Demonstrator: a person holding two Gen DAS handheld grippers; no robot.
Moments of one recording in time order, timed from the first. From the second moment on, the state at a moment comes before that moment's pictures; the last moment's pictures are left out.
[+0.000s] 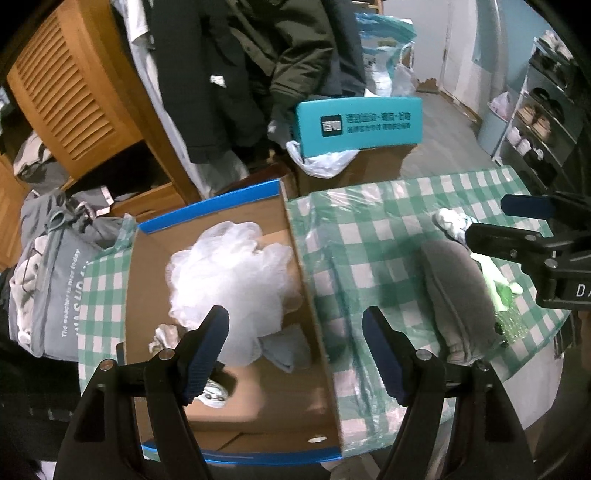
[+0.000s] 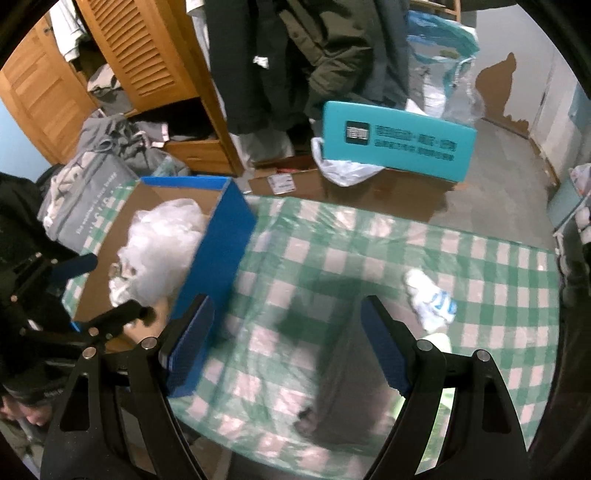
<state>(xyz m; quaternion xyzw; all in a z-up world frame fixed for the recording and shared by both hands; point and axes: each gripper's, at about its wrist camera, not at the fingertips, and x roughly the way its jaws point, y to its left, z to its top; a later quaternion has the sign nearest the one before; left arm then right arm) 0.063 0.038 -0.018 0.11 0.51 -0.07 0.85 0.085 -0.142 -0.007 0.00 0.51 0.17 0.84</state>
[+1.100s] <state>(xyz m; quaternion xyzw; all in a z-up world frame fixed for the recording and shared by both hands) 0.051 -0.082 -0.058 0.17 0.55 -0.15 0.80 0.048 -0.268 -0.049 0.01 0.54 0.09 0.84</state>
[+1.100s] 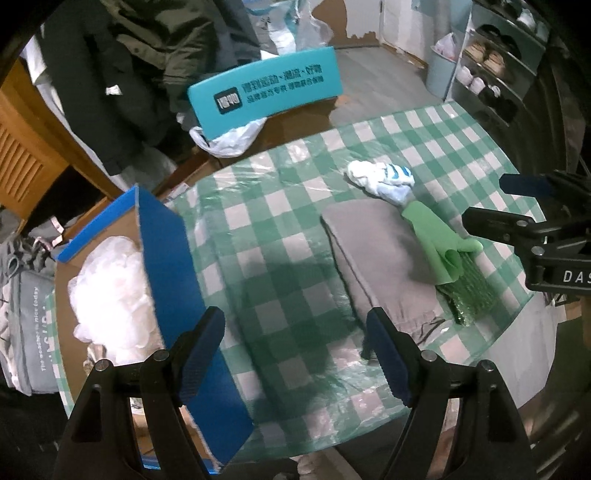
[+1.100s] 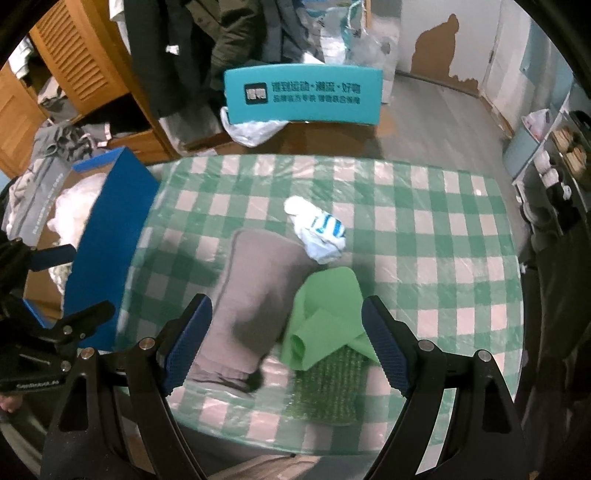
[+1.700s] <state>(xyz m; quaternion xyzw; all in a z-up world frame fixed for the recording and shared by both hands) 0.066 -0.111 -0.108 0.16 0.60 -0.16 0.76 0.046 -0.279 -0.115 0.00 0.60 0.08 0.79</state>
